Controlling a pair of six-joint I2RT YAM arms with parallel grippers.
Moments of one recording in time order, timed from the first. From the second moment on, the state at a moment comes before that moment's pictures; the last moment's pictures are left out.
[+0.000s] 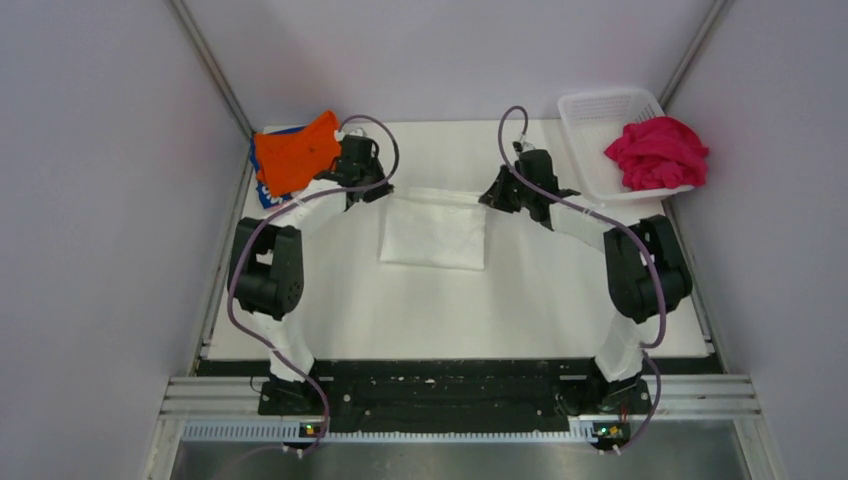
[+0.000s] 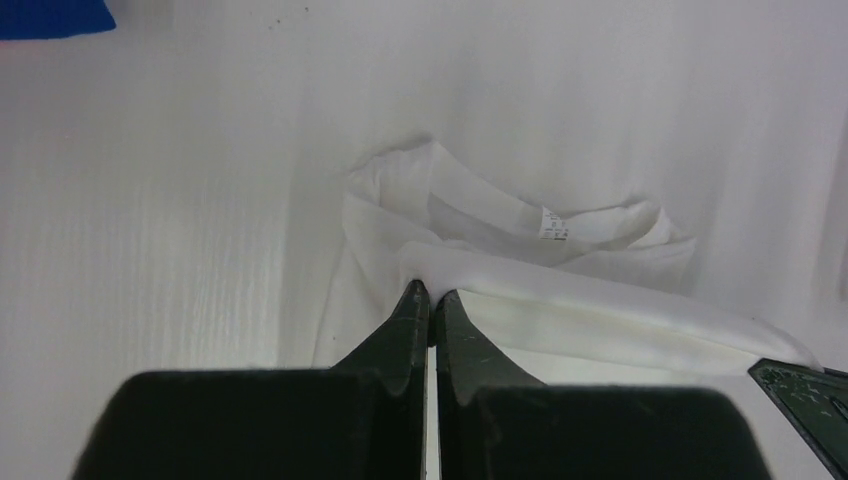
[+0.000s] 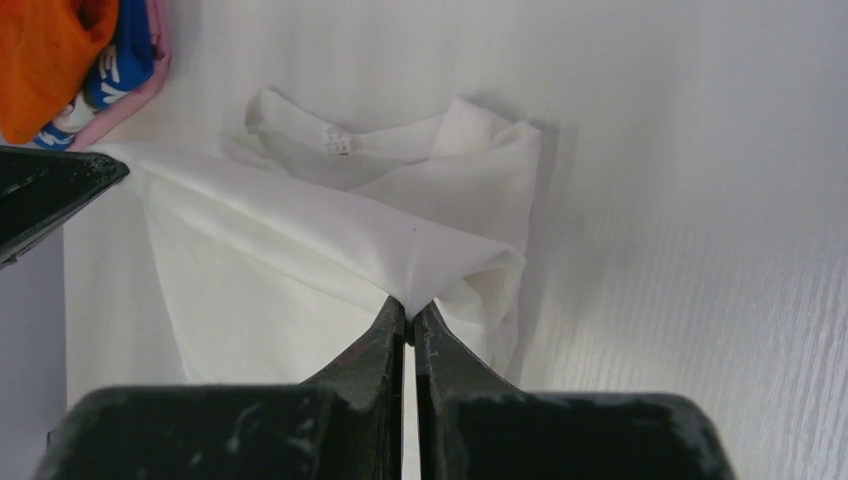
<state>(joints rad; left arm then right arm) -0.28 1.82 1.34 -0.23 -0.01 -0.63 0.35 1.76 1.13 0.05 -0.23 0.57</state>
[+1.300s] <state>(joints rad) -0.22 1.87 1.28 -0.21 0.31 -0.58 0.41 1.83 1.16 0.20 -0.40 0.55</state>
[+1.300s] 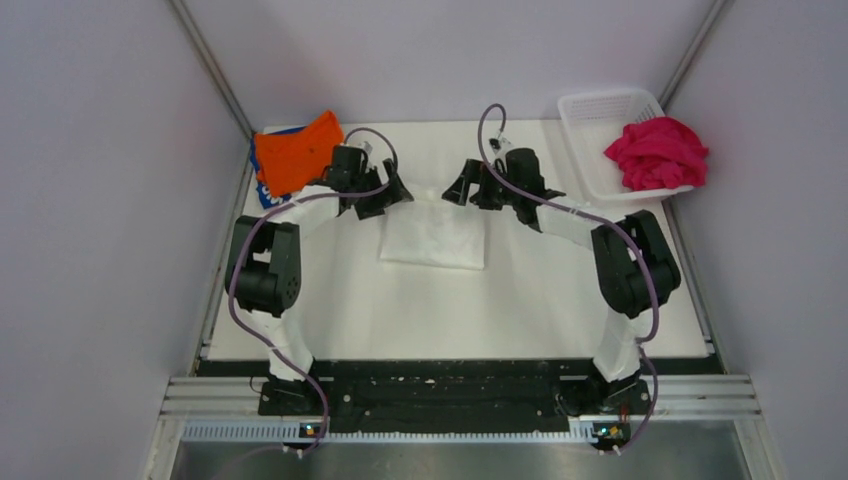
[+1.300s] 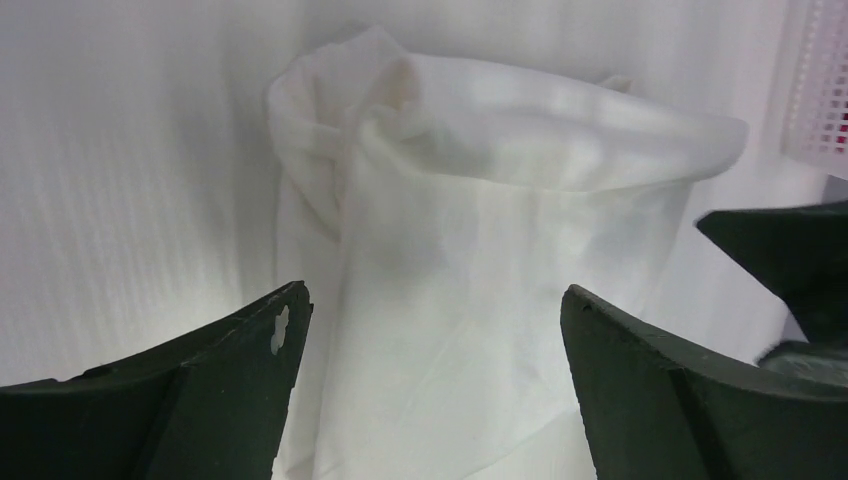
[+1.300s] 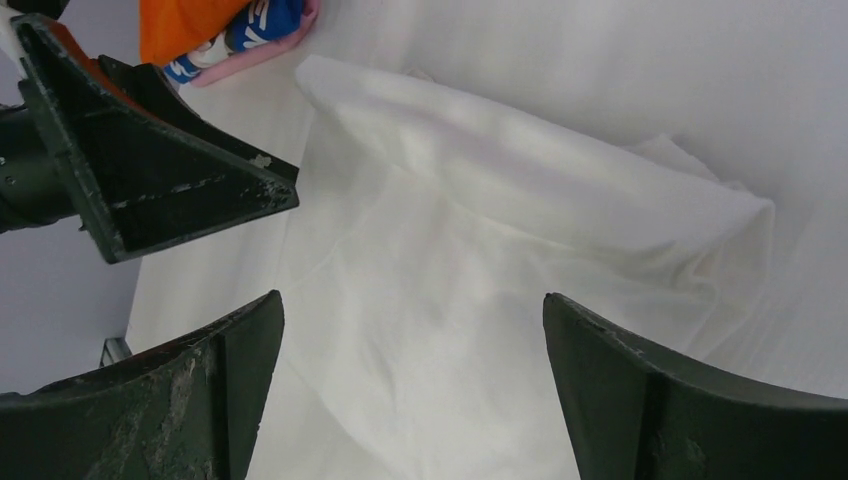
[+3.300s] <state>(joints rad) -0.23 1.89 1.40 -0.39 0.23 -0.45 0.35 0.98 0.59 0.08 -0.05 0.53</state>
